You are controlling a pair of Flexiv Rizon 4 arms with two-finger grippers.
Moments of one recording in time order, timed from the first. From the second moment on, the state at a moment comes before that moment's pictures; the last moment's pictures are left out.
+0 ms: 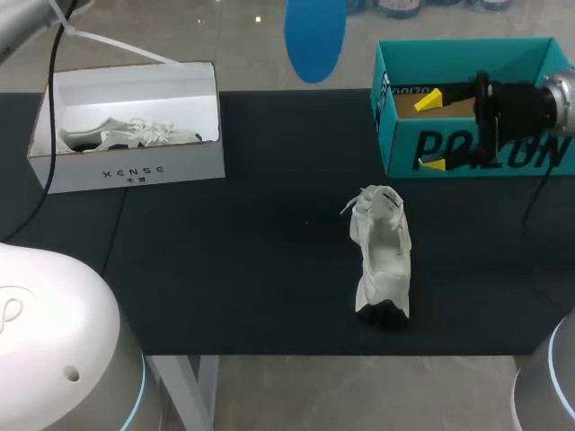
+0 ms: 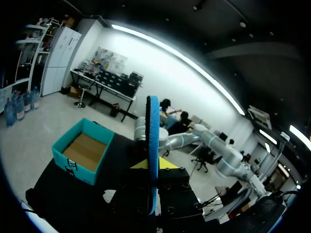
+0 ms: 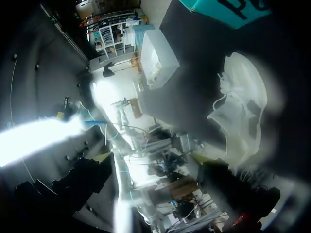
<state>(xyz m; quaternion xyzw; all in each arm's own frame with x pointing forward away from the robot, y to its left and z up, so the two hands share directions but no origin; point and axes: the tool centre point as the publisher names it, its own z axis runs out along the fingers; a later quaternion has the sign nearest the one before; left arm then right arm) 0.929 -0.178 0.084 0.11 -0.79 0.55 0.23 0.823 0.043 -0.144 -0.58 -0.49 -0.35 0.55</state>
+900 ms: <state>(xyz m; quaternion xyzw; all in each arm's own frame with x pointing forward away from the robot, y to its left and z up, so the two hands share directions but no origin) 0.929 -0.178 0.084 0.11 -0.79 0.55 0.23 0.868 0.090 -0.093 -0.55 -0.47 -0.41 0.55</state>
